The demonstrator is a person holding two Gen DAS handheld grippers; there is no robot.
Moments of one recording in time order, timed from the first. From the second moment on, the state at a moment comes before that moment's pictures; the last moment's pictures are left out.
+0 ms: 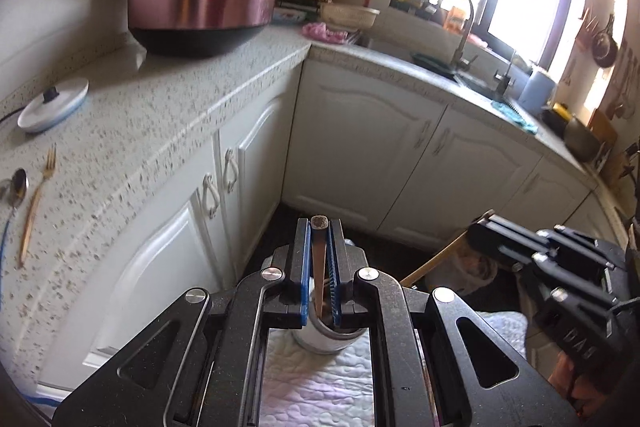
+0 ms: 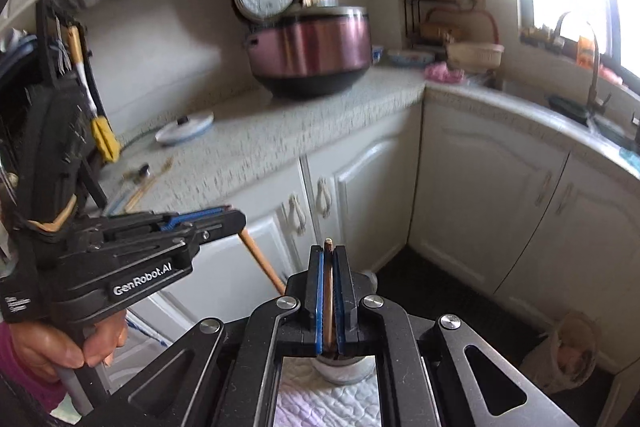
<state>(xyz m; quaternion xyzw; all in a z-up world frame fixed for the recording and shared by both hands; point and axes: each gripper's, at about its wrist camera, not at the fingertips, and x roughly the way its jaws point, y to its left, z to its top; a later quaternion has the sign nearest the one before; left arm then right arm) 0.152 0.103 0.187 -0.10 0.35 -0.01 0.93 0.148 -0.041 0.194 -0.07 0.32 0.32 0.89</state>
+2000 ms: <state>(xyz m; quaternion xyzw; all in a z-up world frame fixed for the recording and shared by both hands) 0.072 -0.039 0.071 -0.05 0.44 -0.05 0.89 0.049 -0.217 0.038 0.04 0.47 0.18 0.86</state>
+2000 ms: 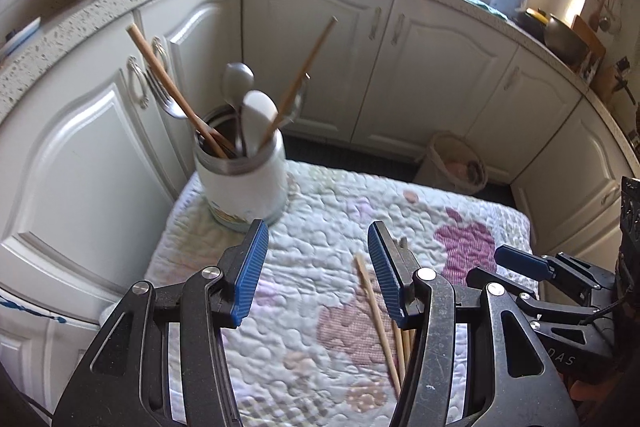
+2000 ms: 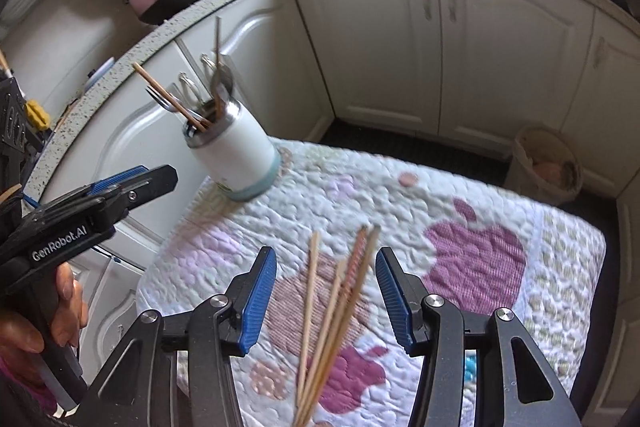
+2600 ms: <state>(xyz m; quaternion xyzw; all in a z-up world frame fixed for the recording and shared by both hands) 0.086 -0.042 -0.018 -0.09 0.55 -0.05 0.83 0.100 -0.219 -0.053 0.02 0.53 0.12 0.84</state>
